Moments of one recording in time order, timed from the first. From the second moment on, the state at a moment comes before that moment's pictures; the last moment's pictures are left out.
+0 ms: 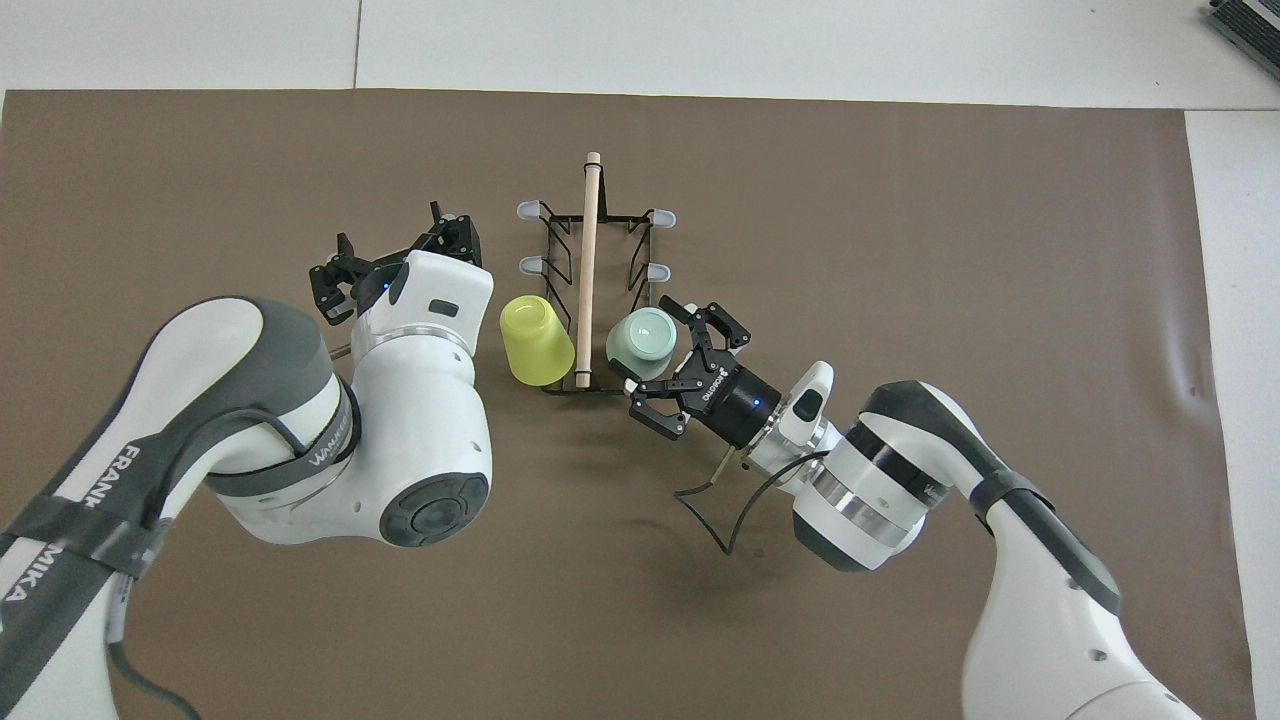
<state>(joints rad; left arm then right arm) -0.20 0.08 -0.22 -2.05 1.32 2.52 -1.69 0.40 0.30 0.06 -2.23 2.60 2.10 -2.64</state>
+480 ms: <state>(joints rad) -0.20 0.08 -0.11 -1.97 0.90 2.58 -1.13 0.40 0.19 0.05 -2.21 2.58 2.27 -2.64</state>
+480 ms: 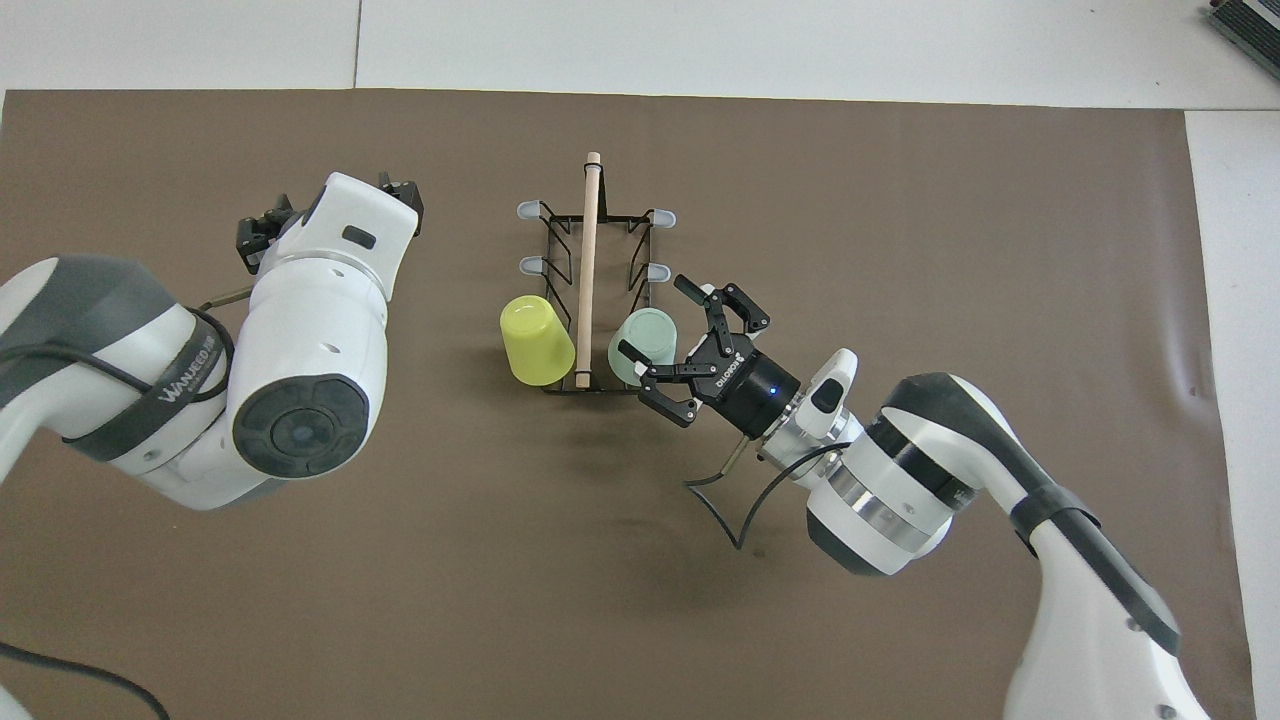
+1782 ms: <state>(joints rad) -0.05 -0.03 0.02 -1.68 -0.08 1.84 0.13 0.07 0.11 0.04 -2.04 0.75 2.52 -1.76</state>
